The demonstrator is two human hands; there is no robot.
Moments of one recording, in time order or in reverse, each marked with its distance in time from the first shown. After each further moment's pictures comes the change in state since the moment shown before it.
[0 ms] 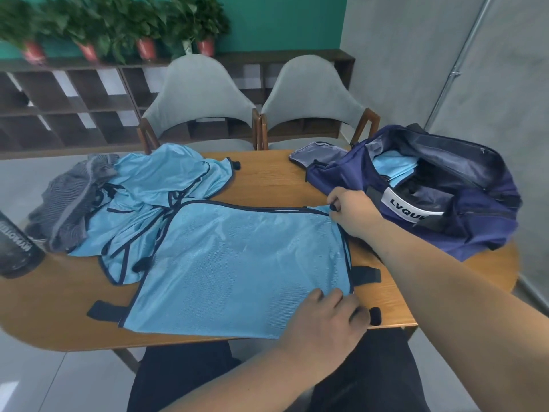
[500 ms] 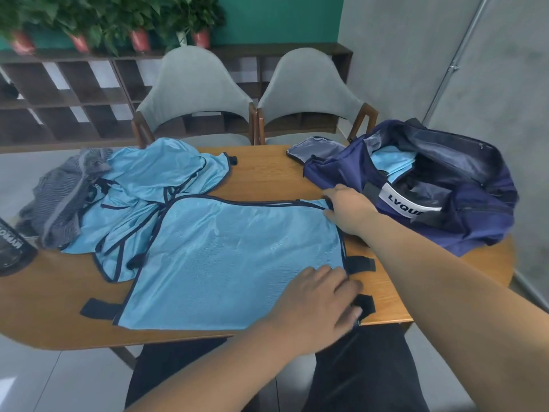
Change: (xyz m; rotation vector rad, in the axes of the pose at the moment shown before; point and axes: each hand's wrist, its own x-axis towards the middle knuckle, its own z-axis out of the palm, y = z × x) left_hand 0.016 -0.010 -0.011 -0.141 -0.223 0.064; right_hand 0.005 -0.009 -0.001 -0.264 -0.139 -0.013
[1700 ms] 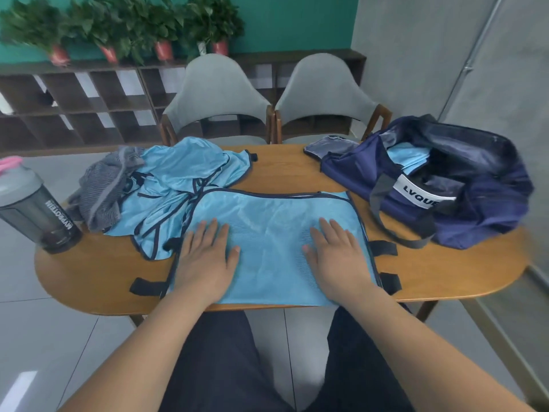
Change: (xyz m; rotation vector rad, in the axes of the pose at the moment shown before) left_hand -0.125 -0.133 -0.066 0.169 -0.218 -0.888; right_hand -0.139 -0.106 0.066 0.058 0.143 -0.024
